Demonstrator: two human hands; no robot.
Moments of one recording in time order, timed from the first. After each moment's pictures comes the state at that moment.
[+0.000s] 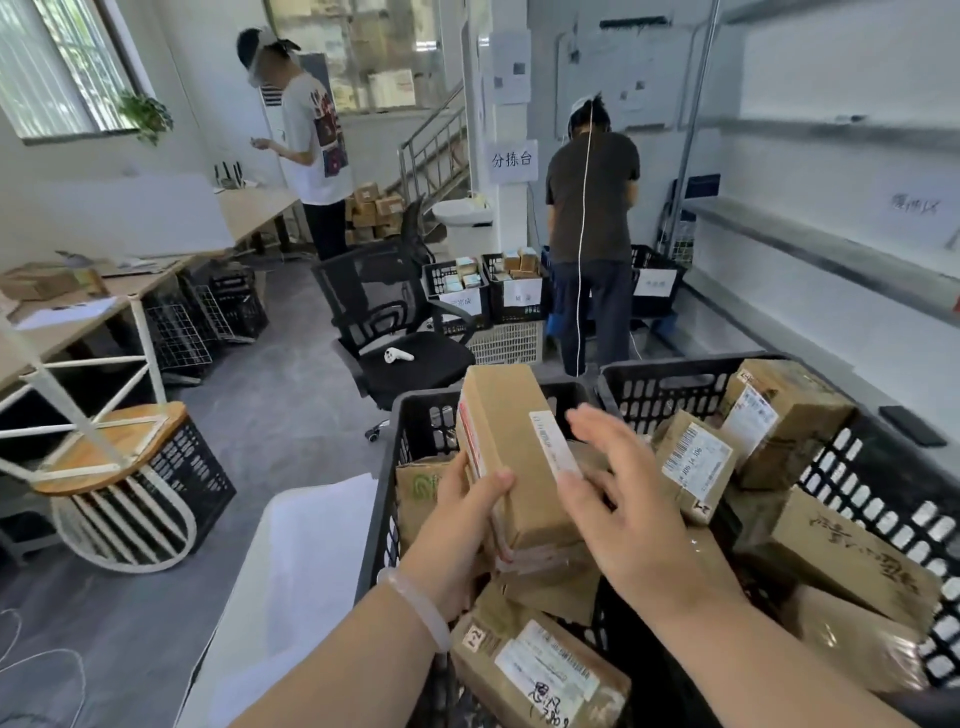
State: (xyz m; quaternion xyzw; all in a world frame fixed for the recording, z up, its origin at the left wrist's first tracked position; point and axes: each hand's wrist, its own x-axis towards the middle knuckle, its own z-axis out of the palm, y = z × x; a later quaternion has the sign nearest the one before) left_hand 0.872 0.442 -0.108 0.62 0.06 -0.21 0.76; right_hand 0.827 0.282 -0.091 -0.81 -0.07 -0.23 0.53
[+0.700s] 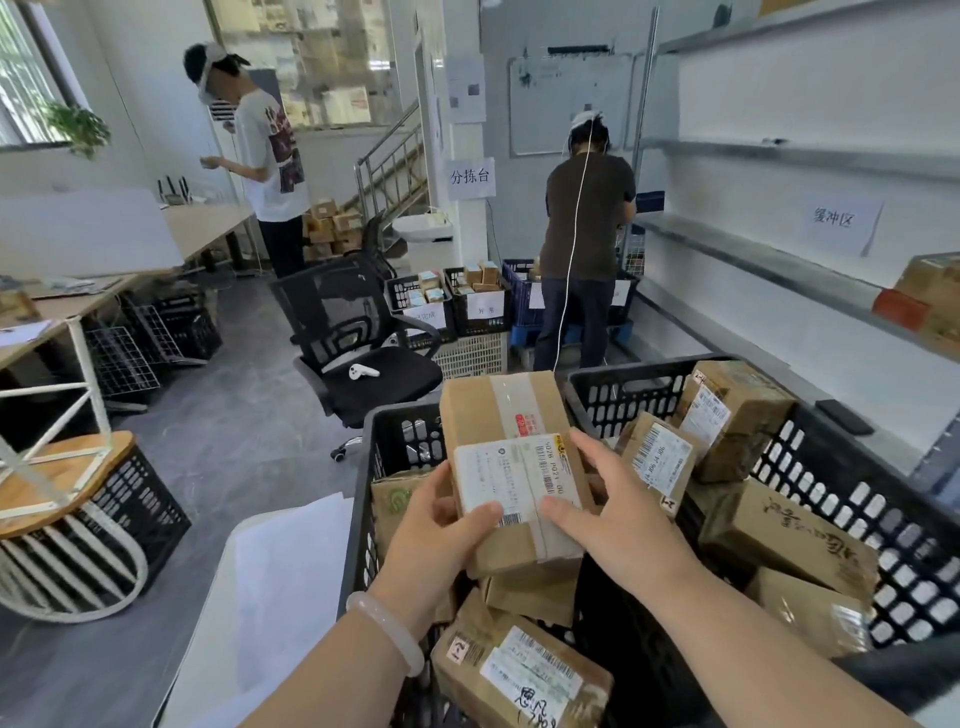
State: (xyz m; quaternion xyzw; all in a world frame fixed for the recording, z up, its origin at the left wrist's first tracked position) left_hand 0.872 0.457 -0.121 0.69 -0.03 -0.14 0.71; right_hand 0.828 0.267 -0.101 -0.85 0.09 -0.07 0.51
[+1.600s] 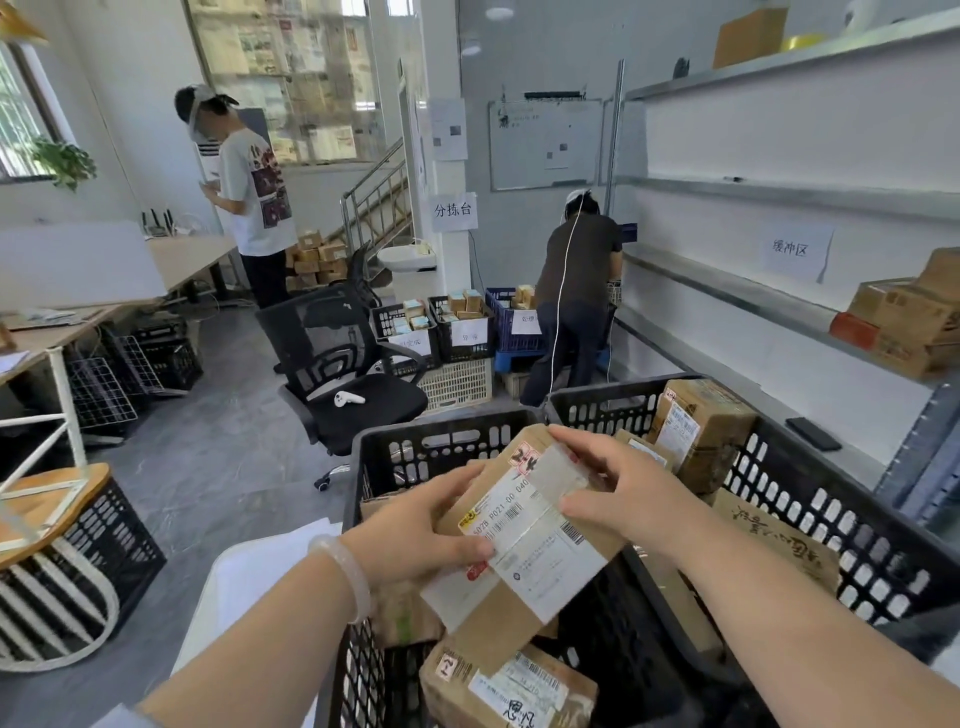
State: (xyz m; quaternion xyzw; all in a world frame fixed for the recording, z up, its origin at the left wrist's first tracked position) left_hand 0.897 0.479 -0.078 0.85 -0.26 -0.22 0.40; right_hand 0.812 0.240 -0.047 -0.88 0.01 -0.03 0.48
